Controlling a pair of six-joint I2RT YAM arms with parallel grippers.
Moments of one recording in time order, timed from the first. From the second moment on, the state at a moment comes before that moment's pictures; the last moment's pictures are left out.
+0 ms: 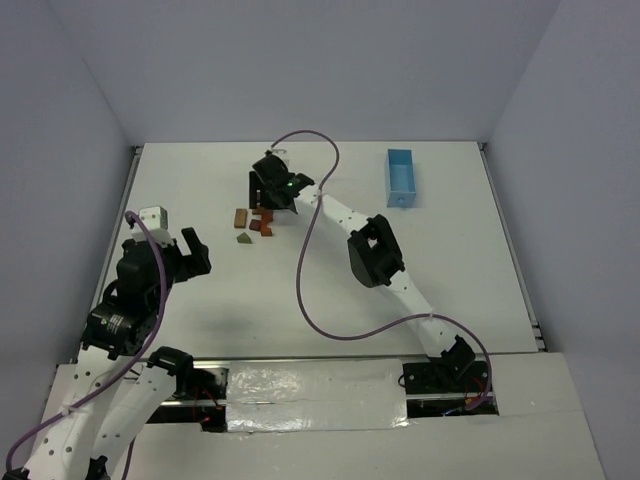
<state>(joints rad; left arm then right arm) -0.28 0.55 0.79 -0.66 -0.30 -0.34 0.74 2.67 2.48 -0.56 0.20 0.58</state>
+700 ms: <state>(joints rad) -0.28 0.52 0.79 -0.65 -0.28 -0.34 0.77 2.69 2.51 -0.64 0.24 0.59</state>
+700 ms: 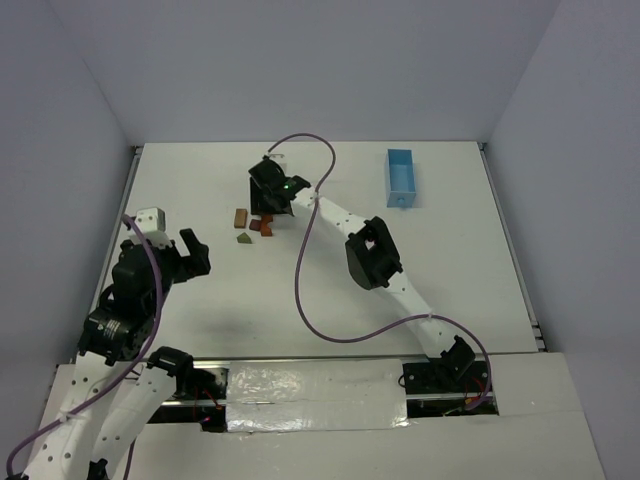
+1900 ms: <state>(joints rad) -0.28 0.67 0.79 -0.65 -0.28 -0.33 0.64 2.10 1.56 -0.51 0.24 0.48</state>
